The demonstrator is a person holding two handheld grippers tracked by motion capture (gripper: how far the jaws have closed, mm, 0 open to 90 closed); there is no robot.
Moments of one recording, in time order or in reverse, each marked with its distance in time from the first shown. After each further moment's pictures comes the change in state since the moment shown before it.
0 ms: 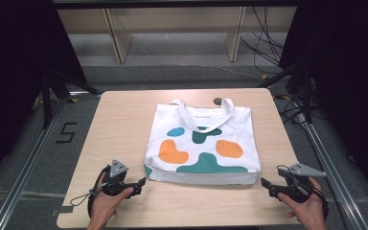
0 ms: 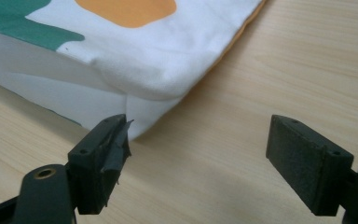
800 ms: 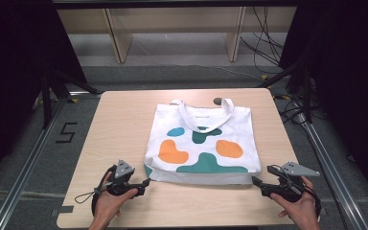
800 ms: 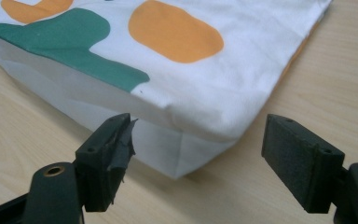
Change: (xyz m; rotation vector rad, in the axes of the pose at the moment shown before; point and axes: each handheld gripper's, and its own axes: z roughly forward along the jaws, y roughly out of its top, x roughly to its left) left arm -0.008 0.003 0.007 0.035 -0.068 0.076; right arm 0.022 0.011 0.002 -0.071 0.097 -0.057
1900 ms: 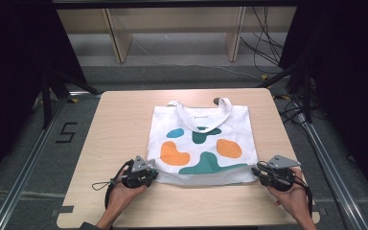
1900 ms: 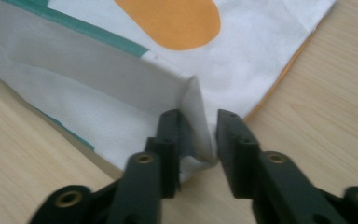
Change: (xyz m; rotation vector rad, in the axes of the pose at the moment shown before) left arm -0.015 0.015 0.037 0.025 -0.112 0.120; right arm -0.018 0.009 0.034 0.123 -0.060 -0.275
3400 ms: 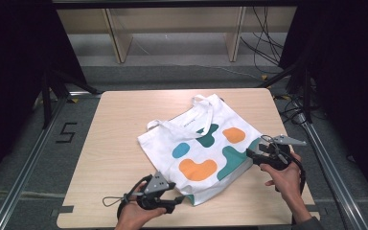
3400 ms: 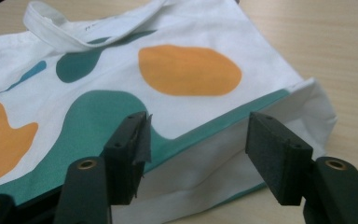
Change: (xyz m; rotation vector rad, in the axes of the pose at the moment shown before) left arm -0.070 0.025 -0.030 -0.114 -0.156 0.055; right arm -0.015 0.050 0.006 -0.097 -0.007 0.382
